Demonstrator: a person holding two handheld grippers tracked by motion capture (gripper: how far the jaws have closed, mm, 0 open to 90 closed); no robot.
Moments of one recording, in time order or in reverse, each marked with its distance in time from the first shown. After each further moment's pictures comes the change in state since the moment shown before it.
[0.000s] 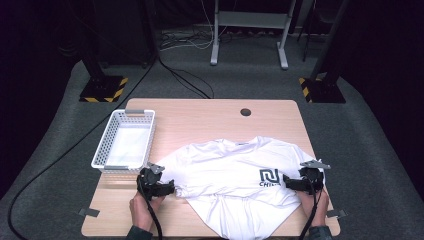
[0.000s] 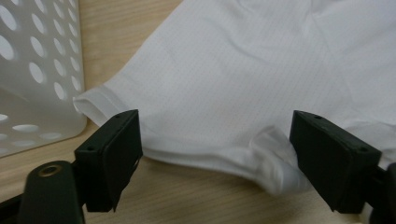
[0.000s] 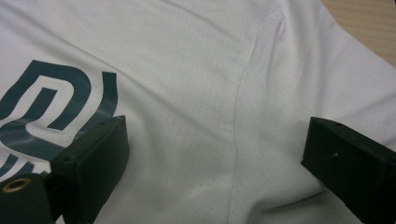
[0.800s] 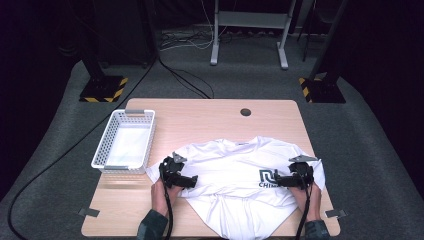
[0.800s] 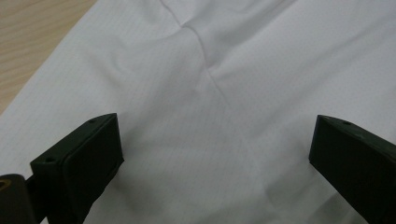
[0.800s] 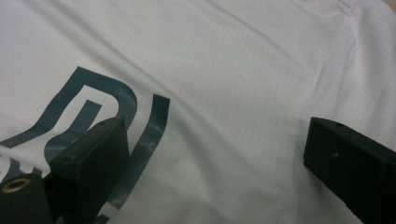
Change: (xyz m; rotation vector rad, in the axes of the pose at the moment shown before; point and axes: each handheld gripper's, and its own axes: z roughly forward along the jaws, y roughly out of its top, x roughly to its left) left arm -0.033 0.034 0.046 0.016 -0.214 0.118; right arm 0.020 0.019 0.012 0.060 0.072 -0.085
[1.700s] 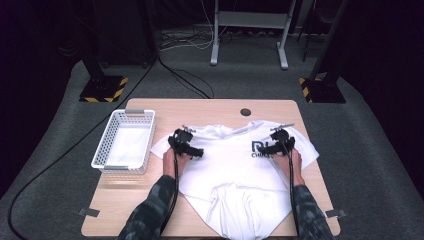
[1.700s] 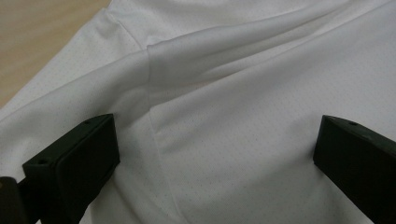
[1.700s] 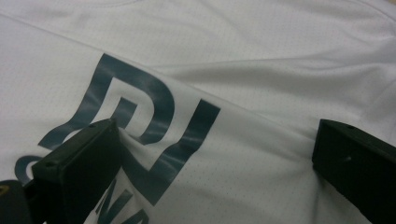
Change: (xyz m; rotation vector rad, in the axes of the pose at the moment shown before) left arm 0.052 0.111 0.089 0.064 0.059 -0.010; right arm -0.015 0.115 0.098 0.088 0.027 -0.023
